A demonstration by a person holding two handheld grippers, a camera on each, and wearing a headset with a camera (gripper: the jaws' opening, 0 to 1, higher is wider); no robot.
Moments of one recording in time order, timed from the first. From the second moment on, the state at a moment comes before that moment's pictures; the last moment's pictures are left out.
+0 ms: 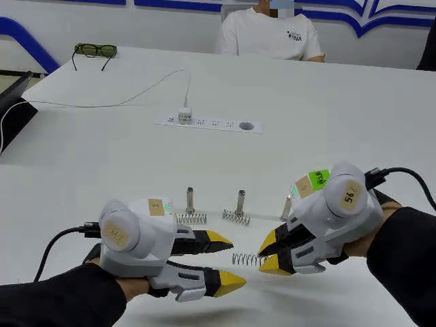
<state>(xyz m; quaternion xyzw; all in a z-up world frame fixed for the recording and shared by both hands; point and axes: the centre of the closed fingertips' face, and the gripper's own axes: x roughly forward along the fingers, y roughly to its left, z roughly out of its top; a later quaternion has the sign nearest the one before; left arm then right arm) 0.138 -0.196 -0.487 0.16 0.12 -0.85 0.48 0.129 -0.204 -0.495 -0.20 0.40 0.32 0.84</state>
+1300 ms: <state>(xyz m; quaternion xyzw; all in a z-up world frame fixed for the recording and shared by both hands) 0.128 -0.192 -0.488 0.17 0.10 -0.86 0.46 0.148 -0.160 -0.448 -0.21 0.34 0.36 0.84</state>
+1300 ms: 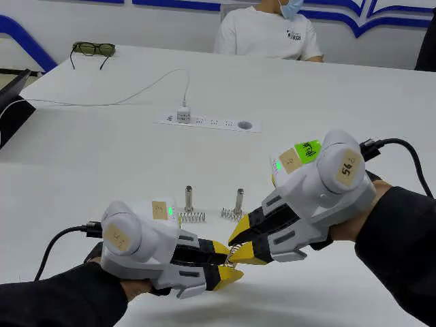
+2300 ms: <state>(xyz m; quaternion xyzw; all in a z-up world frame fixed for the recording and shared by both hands) 0.135 -0.194 -0.486 0.16 0.10 -0.86 0.47 0.150 -0.172 -0.451 -0.20 0.37 0.34 0.84</state>
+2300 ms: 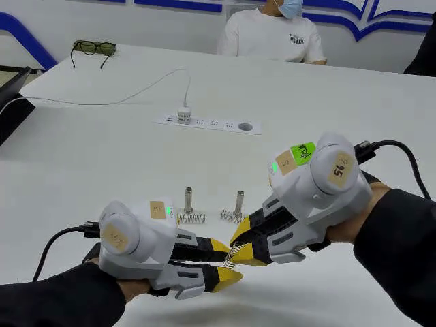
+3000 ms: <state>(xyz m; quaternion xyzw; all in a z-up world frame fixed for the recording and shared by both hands) 0.178 -0.187 -0.474 0.13 0.11 -0.83 0.53 0.141 -0.243 -0.433 -0.21 0.40 0.27 0.85</state>
